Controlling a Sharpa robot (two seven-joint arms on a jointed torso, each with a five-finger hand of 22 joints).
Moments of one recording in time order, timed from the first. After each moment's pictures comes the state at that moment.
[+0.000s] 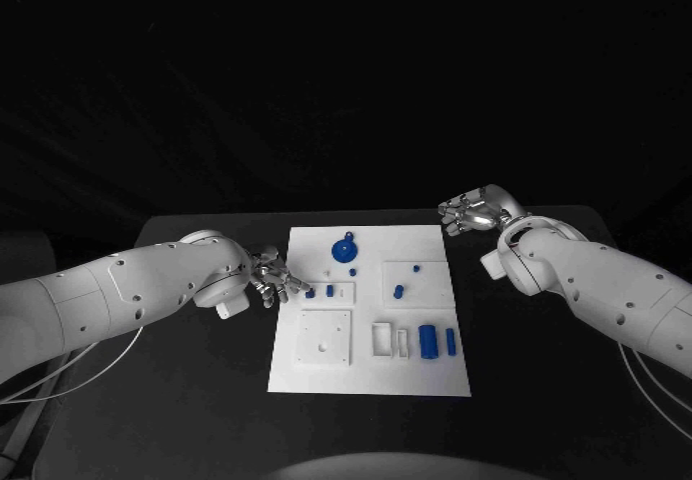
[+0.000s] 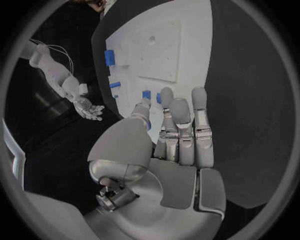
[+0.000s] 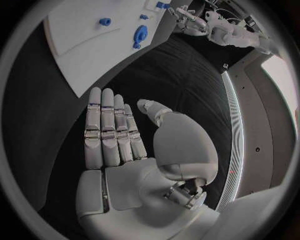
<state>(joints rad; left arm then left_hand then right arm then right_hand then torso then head) 1.22 -0.69 -0.20 1.19 -0.82 0.02 -0.34 1.13 0.02 -0.04 0.03 0.21 1.08 0.07 0.09 0.09 1.47 -0.03 0.33 0.23 1.36 -0.10 1.09 0.46 0.02 1.31 -0.12 0.17 1.31 0.98 -0.66 0.27 1.08 -0.96 -0.36 0.02 1.14 -0.09 0.43 0.01 0.45 1.06 0.12 0.07 0.07 1.26 0.07 0.14 0.07 1.31 0.04 0.15 0.27 0.08 1.26 0.02 0.15 0.08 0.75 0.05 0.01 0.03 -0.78</state>
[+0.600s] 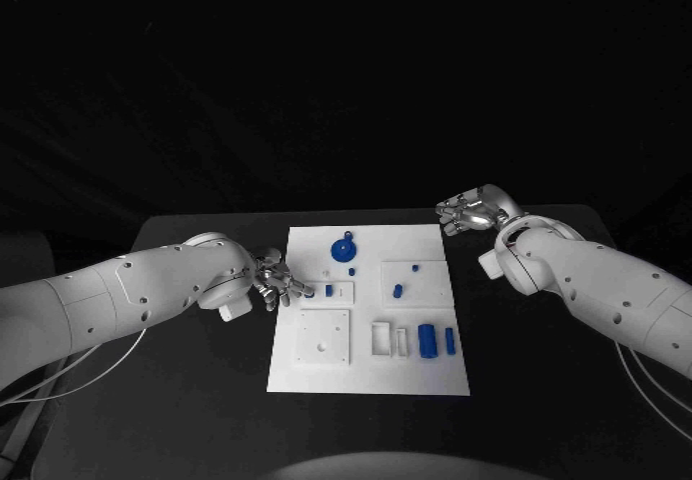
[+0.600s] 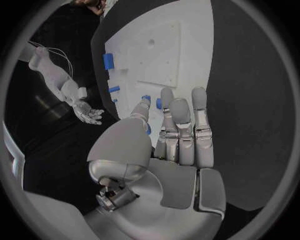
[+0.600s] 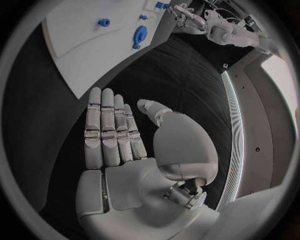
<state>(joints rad) 1.22 -0.66 -0.20 1.17 -0.83 0.04 -0.34 1.12 0.02 -0.03 0.04 0.21 1.08 0.07 0.09 0.10 1.47 -0.03 0.33 0.23 1.36 -0.10 1.09 0.46 0.02 1.31 -0.12 0.17 1.31 0.98 -0.65 0.27 1.08 -0.96 -0.36 0.02 1.14 -0.09 0.43 0.01 0.45 1.06 0.12 0.07 0.07 1.26 0.07 0.14 0.07 1.31 0.04 0.15 0.27 0.08 1.26 0.02 0.15 0.08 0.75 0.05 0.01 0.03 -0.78</state>
